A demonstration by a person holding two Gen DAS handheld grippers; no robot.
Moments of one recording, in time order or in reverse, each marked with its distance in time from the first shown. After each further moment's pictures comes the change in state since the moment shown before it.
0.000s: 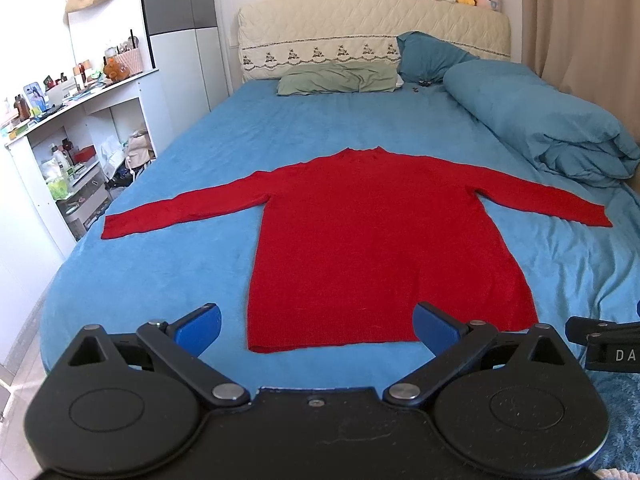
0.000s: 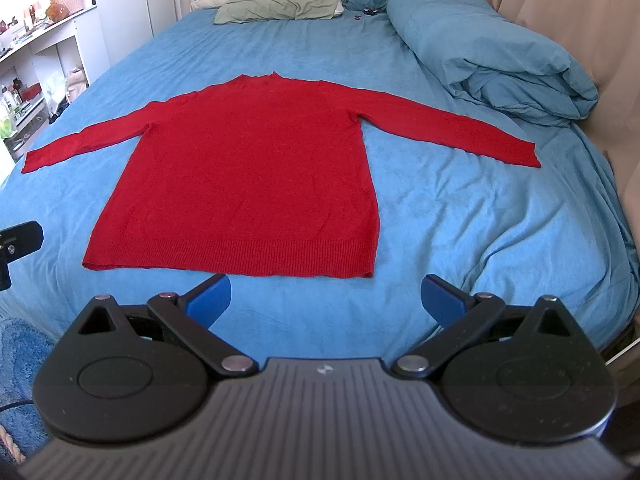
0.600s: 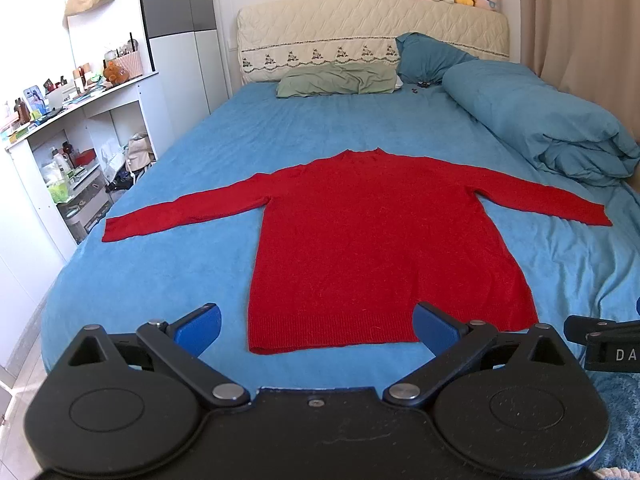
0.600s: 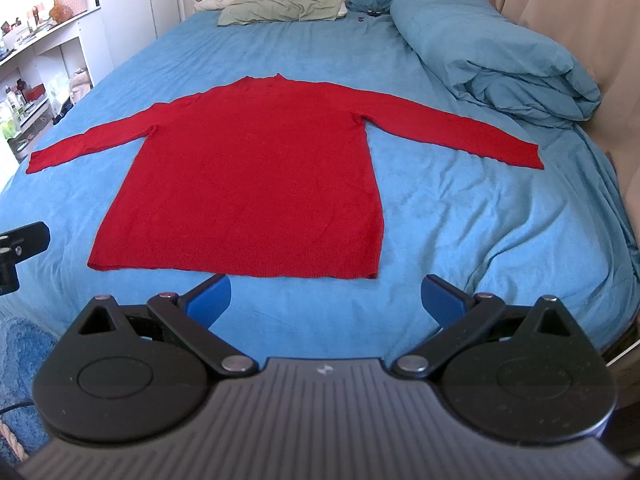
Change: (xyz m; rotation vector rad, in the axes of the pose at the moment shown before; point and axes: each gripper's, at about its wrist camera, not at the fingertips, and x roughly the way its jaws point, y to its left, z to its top) left arm -0.003 0.001 0.001 0.006 -0.004 0.003; right arm -0.007 0.001 -0.001 -0.002 -0.004 0.014
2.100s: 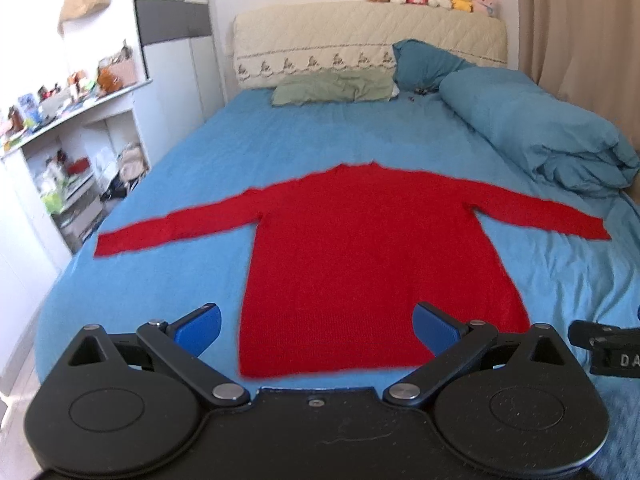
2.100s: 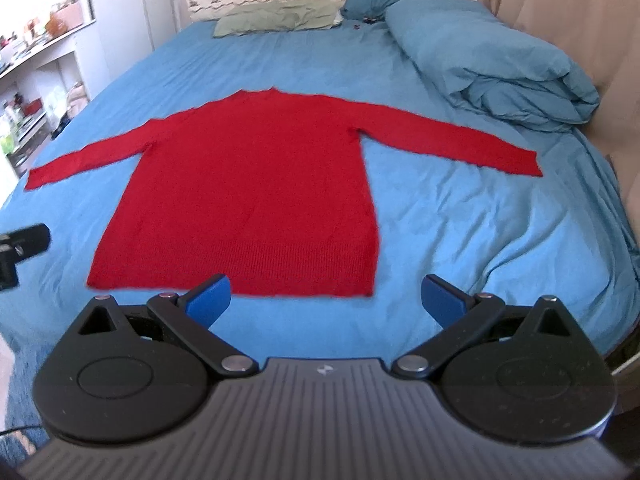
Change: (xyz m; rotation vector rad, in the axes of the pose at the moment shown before) left arm 0.019 -0.011 0.037 0.004 -0.026 -0.021; right arm 0.011 -0.014 0.021 0.034 -0.030 0.000
